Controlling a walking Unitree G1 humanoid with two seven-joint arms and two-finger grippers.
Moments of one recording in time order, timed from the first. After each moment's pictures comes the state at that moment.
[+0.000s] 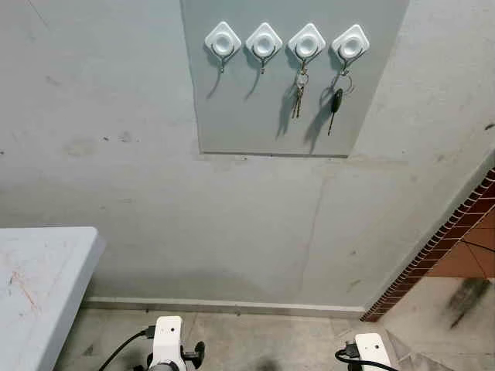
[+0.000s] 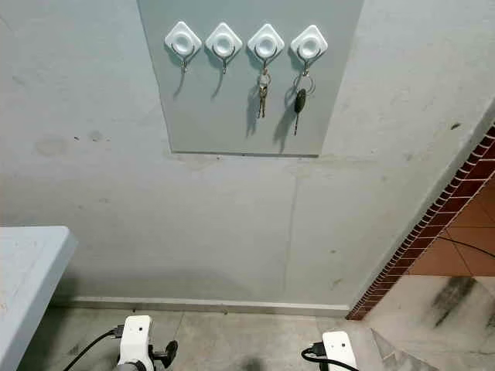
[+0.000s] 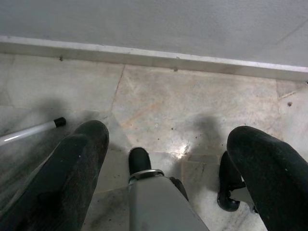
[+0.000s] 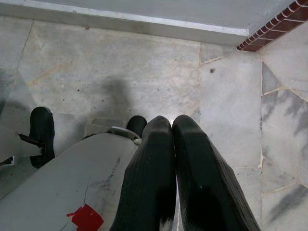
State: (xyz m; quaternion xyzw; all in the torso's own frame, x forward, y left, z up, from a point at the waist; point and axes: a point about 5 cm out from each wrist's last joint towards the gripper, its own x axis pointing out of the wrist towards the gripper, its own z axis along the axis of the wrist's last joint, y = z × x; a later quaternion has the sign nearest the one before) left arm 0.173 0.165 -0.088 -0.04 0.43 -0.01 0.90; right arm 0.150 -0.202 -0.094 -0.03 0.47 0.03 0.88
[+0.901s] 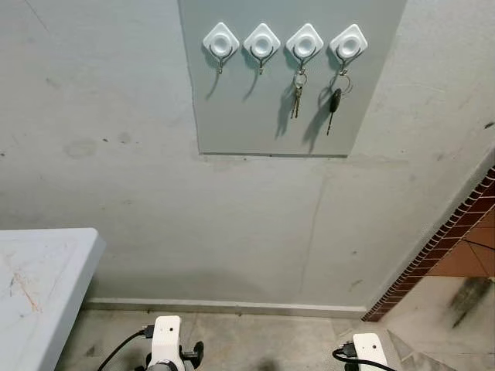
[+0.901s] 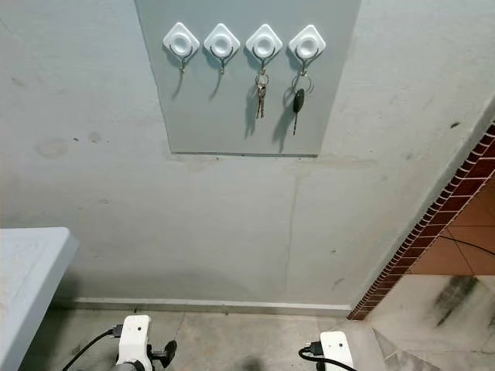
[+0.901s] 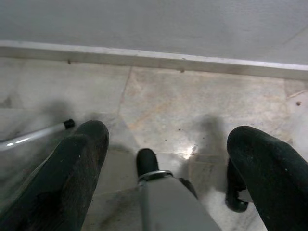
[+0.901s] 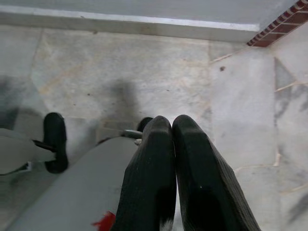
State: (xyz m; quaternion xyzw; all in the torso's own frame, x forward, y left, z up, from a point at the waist) left arm 0.173 0.171 -0.087 -0.03 0.43 -0.01 0.90; right arm 0.151 -0.192 -0.095 -0.01 0.47 0.02 0.88
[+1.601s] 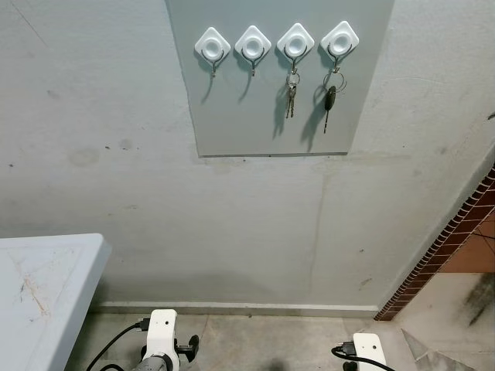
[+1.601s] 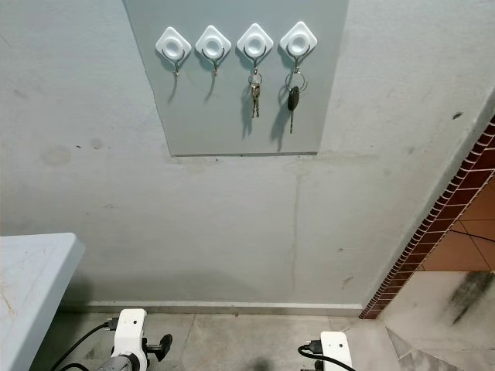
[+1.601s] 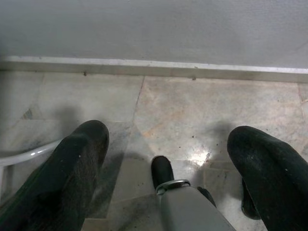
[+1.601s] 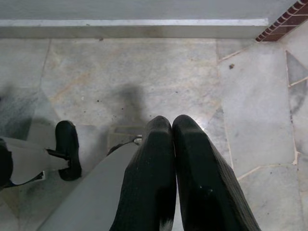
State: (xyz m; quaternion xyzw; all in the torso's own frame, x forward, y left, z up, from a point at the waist) left arm 0.182 0.179 -0.083 -0.02 0.42 -0.02 0.91; right arm 0.151 -0.195 -0.095 0.00 0.47 -0.01 0.88
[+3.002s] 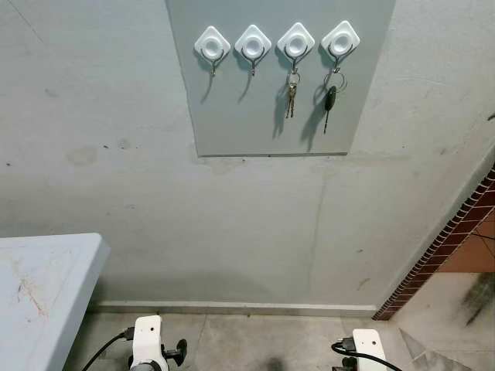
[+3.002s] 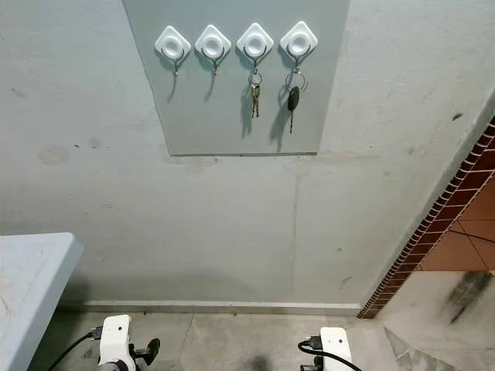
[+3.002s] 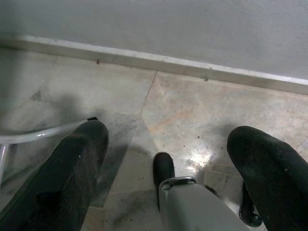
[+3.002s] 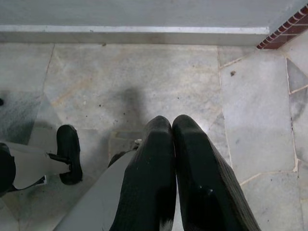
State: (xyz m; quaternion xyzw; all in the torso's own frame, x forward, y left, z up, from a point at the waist) left arm 0.173 0.196 -0.085 -0.05 0.43 0.03 0.90; right arm 0.160 -0.189 -0.092 0.01 0.46 0.01 0.89
